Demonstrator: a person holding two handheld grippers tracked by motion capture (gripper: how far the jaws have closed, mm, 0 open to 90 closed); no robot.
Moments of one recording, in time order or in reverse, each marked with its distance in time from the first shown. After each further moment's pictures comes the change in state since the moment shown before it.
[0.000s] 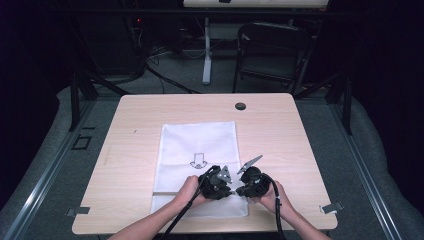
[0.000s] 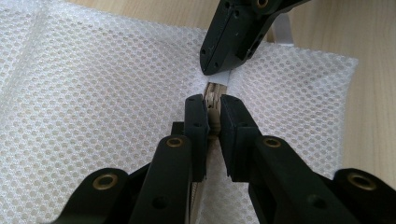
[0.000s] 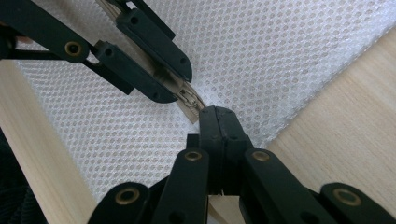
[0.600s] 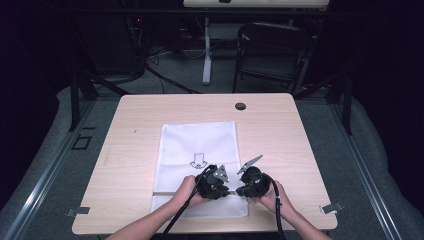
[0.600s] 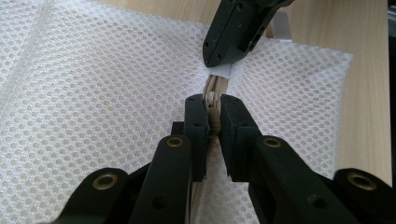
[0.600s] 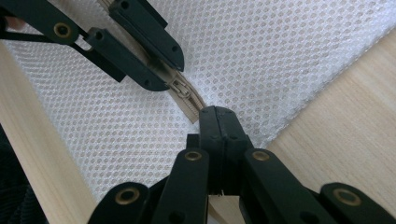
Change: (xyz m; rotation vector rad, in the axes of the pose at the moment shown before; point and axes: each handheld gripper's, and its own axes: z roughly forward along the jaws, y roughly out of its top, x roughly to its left) left arm 0.003 -0.007 -0.005 -0.023 -0.010 -0.014; right arm 0.000 0.000 0.000 -0.002 0.004 -0.004
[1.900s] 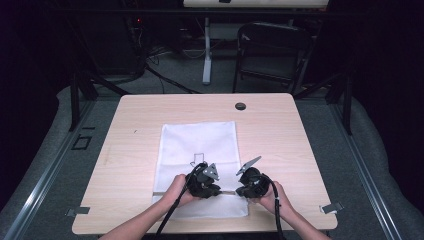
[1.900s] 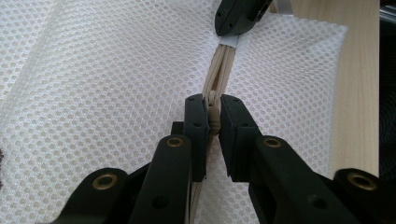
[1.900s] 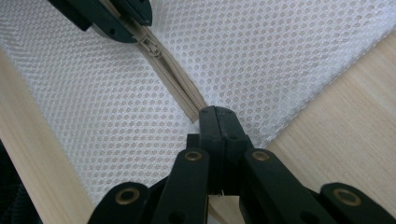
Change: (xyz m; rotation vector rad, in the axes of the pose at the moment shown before) left arm 0.009 -0.017 -0.020 0.012 -0.008 -0.022; right arm 0.004 0.002 -0.001 0.025 -0.030 -0.024
